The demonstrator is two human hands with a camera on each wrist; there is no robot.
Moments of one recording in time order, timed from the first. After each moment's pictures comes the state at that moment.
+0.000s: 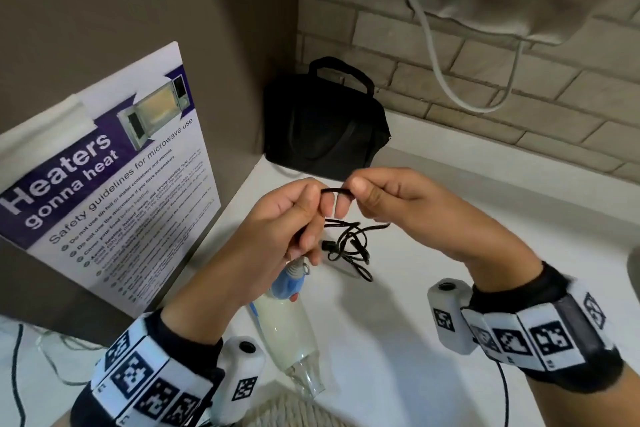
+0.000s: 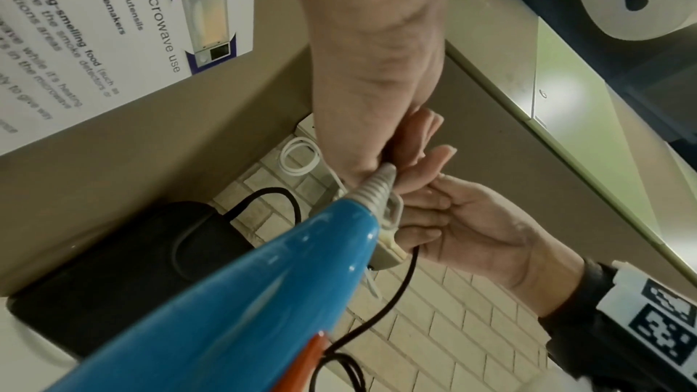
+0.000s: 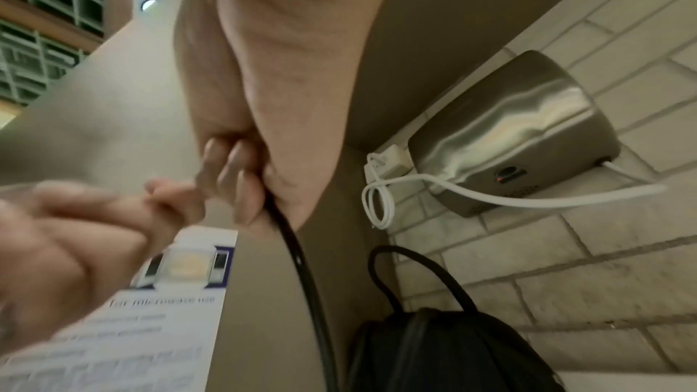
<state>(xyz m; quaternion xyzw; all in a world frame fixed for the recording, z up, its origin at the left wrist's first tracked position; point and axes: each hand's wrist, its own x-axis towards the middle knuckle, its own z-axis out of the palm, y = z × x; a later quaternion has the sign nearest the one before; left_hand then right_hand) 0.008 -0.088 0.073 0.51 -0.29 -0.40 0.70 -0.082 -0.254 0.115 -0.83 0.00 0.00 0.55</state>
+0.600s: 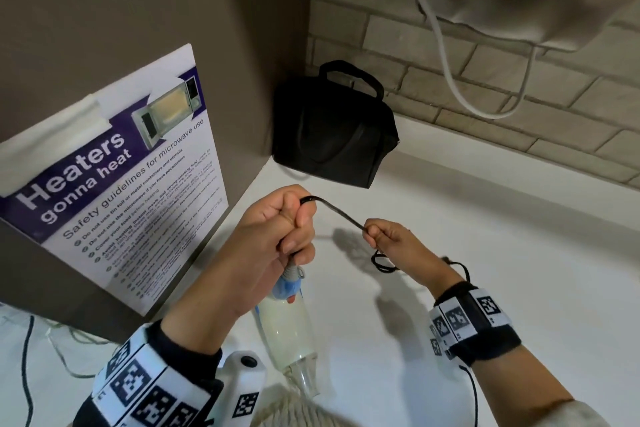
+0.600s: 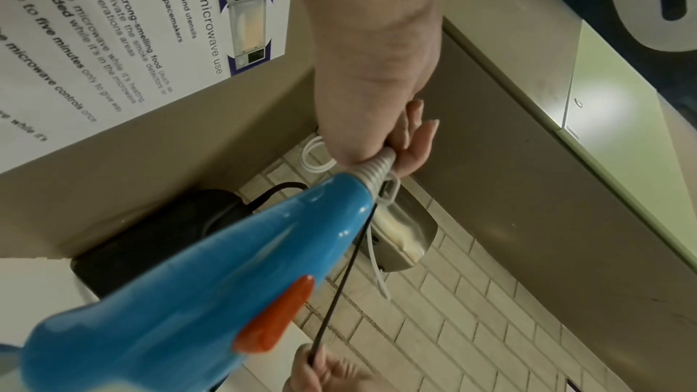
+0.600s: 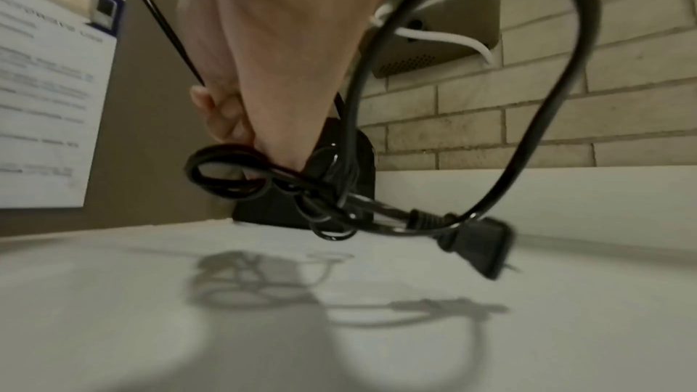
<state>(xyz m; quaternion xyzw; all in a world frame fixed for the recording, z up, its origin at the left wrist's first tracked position) 0.011 -0.079 0.063 0.47 -0.22 -0.38 0.76 -0.075 -0.307 -0.035 -0.86 0.14 -0.01 0.49</state>
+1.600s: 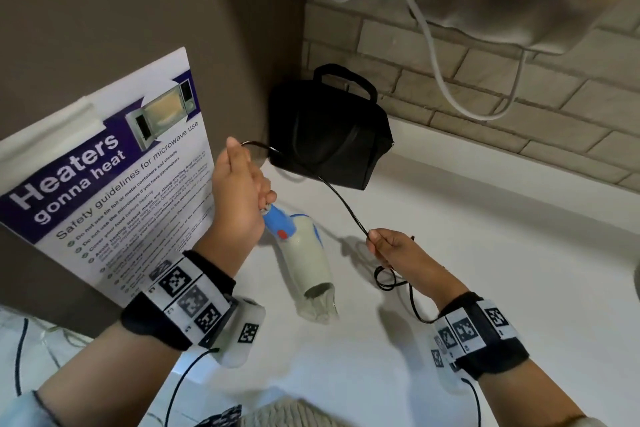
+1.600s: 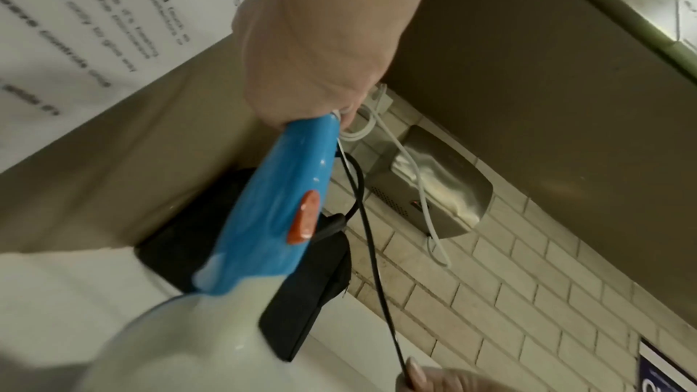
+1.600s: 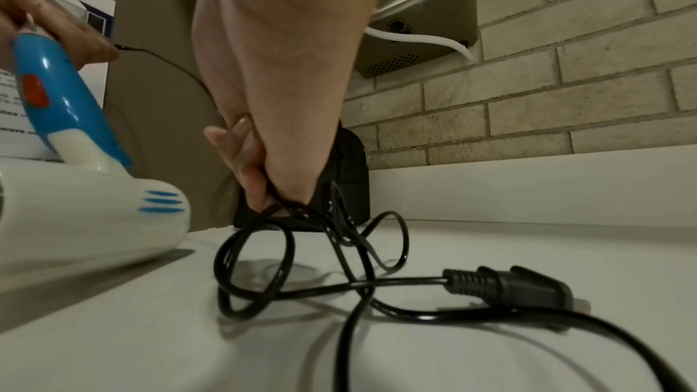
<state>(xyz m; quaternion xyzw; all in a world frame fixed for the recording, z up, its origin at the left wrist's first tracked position) 0.081 -0.124 0.035 0.54 -0.01 -0.14 0.83 -0.088 -0.313 -0.046 -0.82 0.22 0.01 0.53</state>
